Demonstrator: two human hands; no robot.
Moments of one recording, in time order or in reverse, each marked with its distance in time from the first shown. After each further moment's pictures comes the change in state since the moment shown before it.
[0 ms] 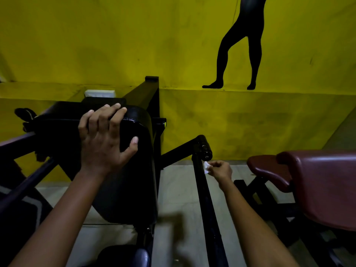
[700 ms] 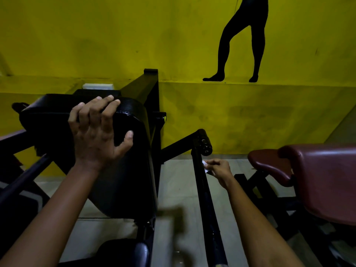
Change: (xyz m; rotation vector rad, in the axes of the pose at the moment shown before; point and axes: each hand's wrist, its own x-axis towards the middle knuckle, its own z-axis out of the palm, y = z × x) left_hand -0.001 -0.001 0.006 0.002 0.038 -0.008; right_hand -0.009 0.003 -0.007 0.236 -0.238 0.071
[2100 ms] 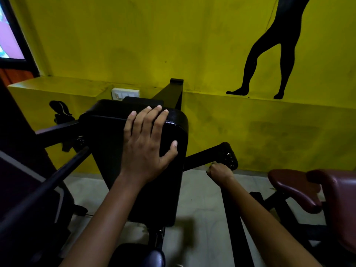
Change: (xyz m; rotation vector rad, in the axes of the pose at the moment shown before) left_hand 0.000 0.010 -0.020 -0.056 -0.153 -0.104; right_hand 0.001 -0.049 0.084 -2.060 -0.321 -0.765
